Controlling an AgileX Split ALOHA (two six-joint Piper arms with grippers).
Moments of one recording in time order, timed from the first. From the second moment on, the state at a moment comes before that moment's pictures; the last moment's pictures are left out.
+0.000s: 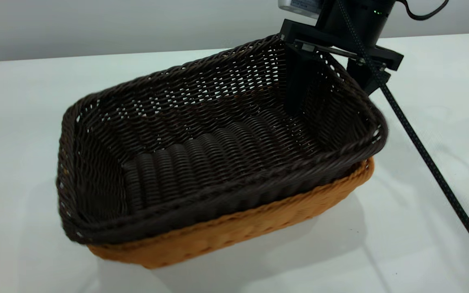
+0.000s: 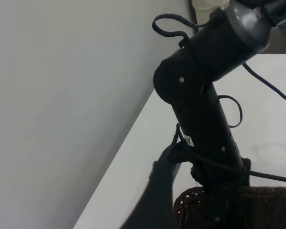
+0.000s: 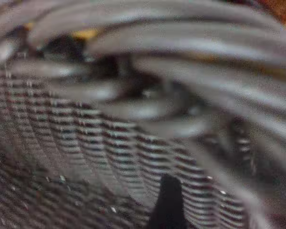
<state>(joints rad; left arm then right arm) -0.75 1.18 -1.06 -0.33 0.33 0.86 0.30 2.24 -1.67 0.42 1.23 -0.10</state>
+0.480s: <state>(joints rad) -0.75 1.18 -1.06 -0.33 0.34 0.86 0.30 2.24 -1.75 0.44 1.21 -0.08</state>
